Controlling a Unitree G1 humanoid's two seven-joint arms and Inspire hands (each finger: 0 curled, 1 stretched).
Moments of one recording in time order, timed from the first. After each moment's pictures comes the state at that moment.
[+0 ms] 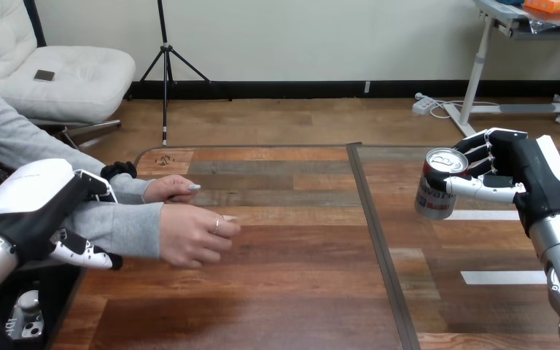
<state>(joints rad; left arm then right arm) -0.18 0.83 -0.06 0.43 0.50 -0.43 -0.11 -0.61 -0.46 -0.12 1.22 -0.12 -0.62 0.05</state>
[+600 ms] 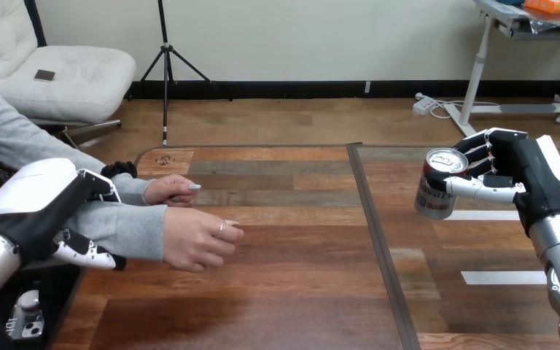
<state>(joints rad) -0.18 0.82 -0.06 0.43 0.50 -0.44 -0.11 -0.61 -0.46 -0.12 1.22 -0.12 -0.62 0.05</state>
